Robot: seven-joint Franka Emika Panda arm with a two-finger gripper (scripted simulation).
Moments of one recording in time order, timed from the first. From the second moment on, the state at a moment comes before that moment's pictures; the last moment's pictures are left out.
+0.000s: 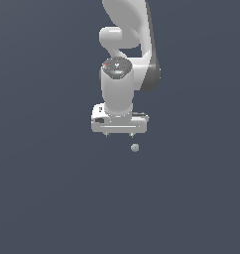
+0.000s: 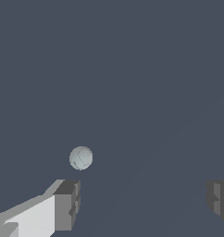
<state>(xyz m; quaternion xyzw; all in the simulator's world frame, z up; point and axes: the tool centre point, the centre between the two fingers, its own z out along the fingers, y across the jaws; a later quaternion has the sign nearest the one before) 0.001 -0.002 0.175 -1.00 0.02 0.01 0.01</state>
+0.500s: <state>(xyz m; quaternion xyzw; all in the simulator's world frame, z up) 0.004 -0.020 0.173 -1.00 0.01 0.01 -0.01</state>
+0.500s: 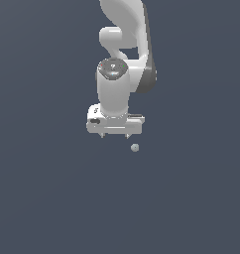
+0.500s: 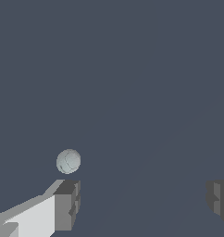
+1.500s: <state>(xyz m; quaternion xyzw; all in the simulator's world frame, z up) 0.002 -0.006 0.151 -1.00 -0.06 0.00 -0.01</state>
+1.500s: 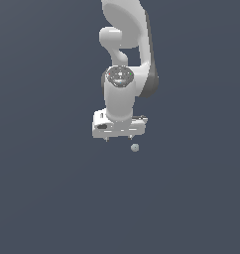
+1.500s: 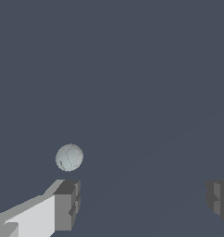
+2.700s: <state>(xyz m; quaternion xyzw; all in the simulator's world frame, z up) -0.026 0.077 0.072 -0.94 -0.34 0.00 0.00</state>
